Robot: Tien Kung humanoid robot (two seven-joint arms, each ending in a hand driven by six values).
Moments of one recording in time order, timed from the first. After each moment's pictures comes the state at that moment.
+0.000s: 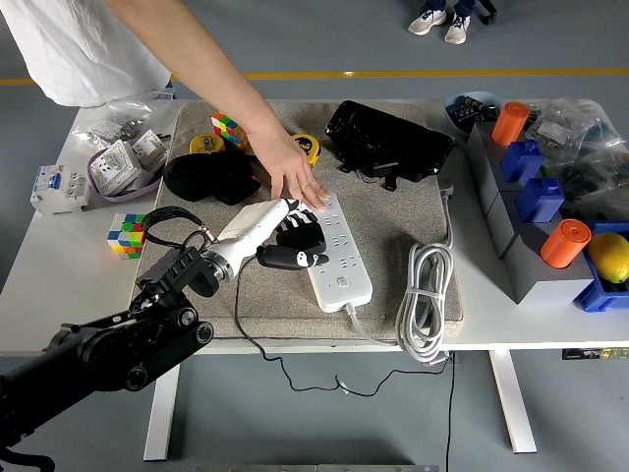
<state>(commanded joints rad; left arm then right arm) -0.61 0.14 -0.56 -0.99 1.67 0.33 0.03 -0.03 -0.29 0.92 0.32 -0.46 -0.06 0.01</state>
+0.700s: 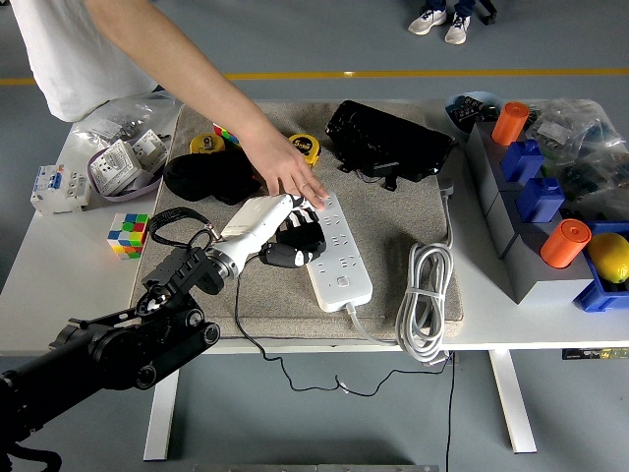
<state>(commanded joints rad) -0.63 0.11 -0.53 -0.95 1.71 0.41 0.01 -0.03 -0.29 0.94 0.33 -0.47 -0.06 0.01</state>
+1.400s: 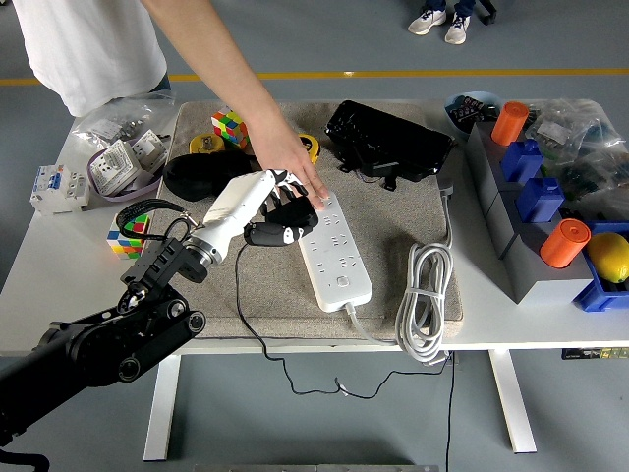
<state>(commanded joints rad) -0.58 0.18 -0.64 -1.03 1.68 0.45 -0.06 -0.03 -0.28 0.94 0.33 -0.47 -0.06 0.01</state>
